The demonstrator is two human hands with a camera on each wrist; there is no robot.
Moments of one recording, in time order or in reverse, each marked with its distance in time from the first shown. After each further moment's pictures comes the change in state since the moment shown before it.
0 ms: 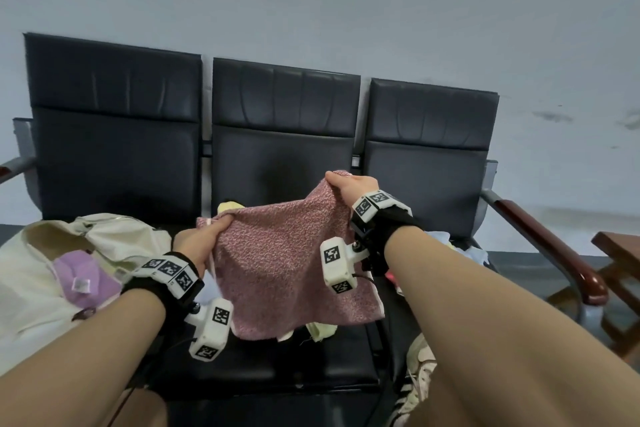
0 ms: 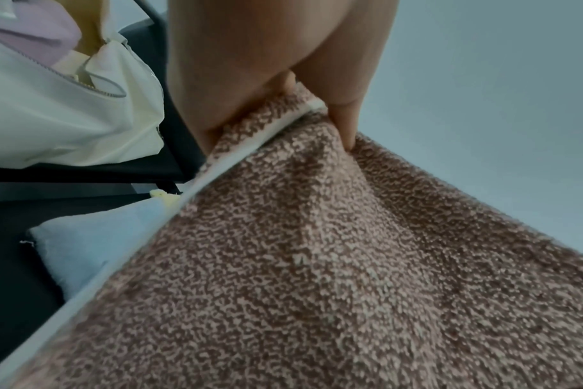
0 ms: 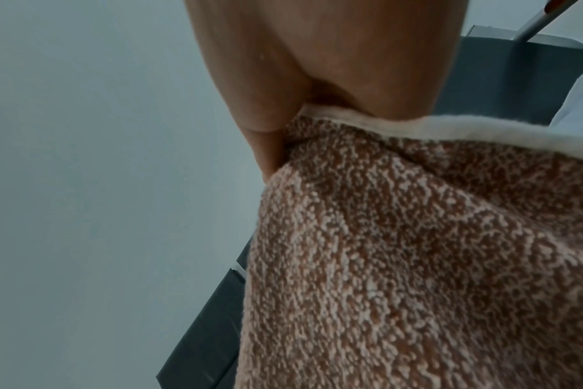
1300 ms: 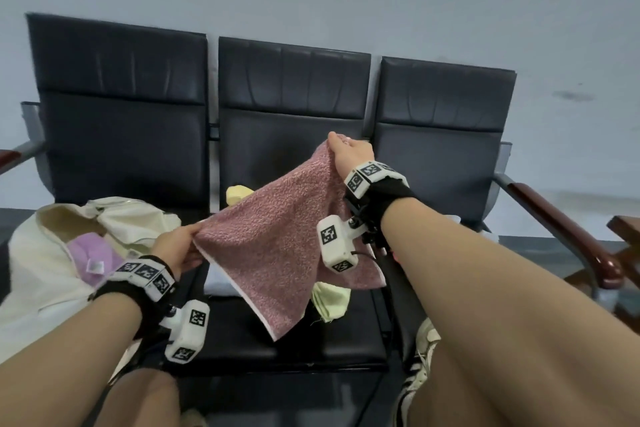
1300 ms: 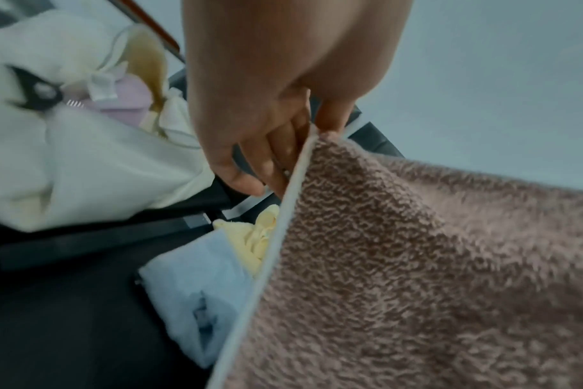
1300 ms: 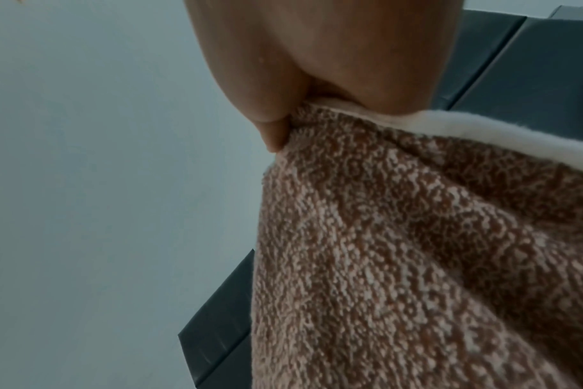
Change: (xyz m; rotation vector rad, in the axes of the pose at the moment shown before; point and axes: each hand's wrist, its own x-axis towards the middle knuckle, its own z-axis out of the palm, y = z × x) left_hand -0.055 0.007 -0.037 0.181 0.023 -0.025; right_hand -0.004 -0.019 0.023 -0.070 0.000 -0.170
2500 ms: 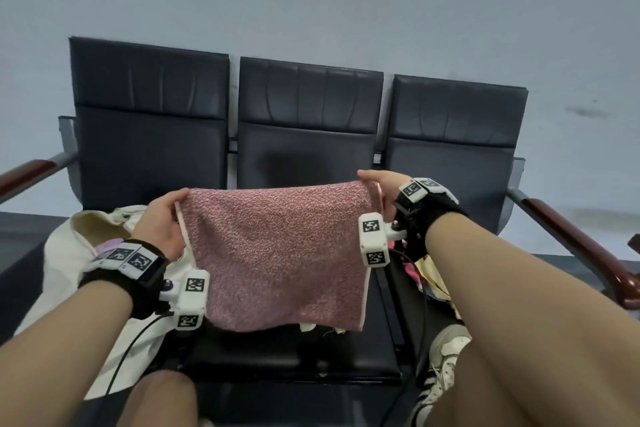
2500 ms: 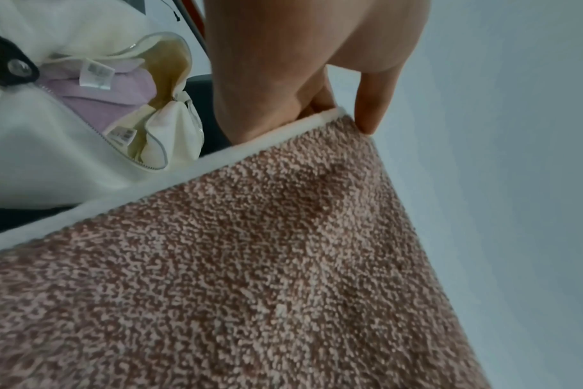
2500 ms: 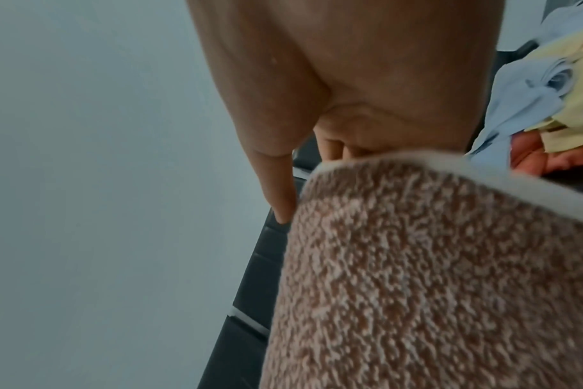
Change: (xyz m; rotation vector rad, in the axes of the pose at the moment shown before) left_hand -0.049 0.068 -0.036 -0.516 -0.222 0.206; right_hand -0.010 0.012 -0.042 0.165 -0.343 0.449
